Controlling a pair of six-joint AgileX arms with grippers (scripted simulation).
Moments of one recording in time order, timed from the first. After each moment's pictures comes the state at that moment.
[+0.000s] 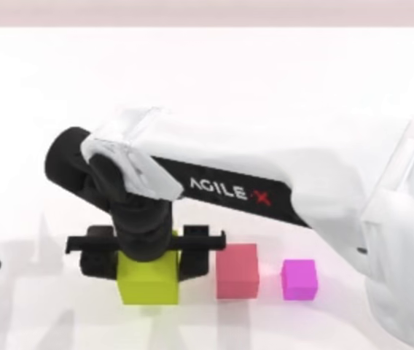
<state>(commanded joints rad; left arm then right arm) 0.02 0.00 0.00 0.00 0.00 0.00 1.00 2.43 2.04 -1.18 0.01 1.01</state>
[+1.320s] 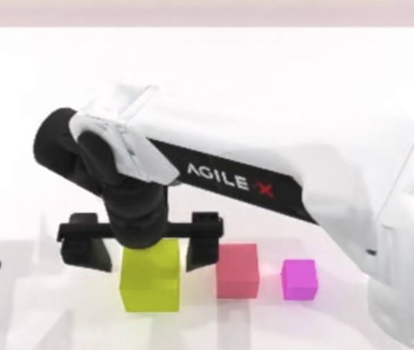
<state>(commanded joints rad) 0.02 0.00 0.00 0.00 0.00 0.00 1.00 2.44 2.16 -1.30 0.01 1.02</state>
